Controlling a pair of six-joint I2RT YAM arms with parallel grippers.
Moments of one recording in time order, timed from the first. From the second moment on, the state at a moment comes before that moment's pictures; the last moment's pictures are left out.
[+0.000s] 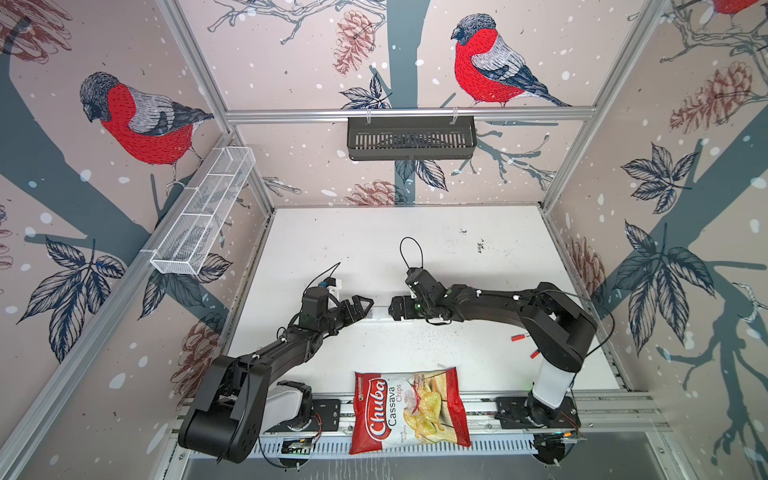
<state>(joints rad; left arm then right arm) -0.22 1.22 0.28 0.29 0.52 -0.73 0.90 1.81 1.02 -0.16 -0.10 0.70</state>
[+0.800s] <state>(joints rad) -0.22 1.22 0.28 0.29 0.53 -0.73 0.95 1.85 1.07 -0.22 0.03 0.70</state>
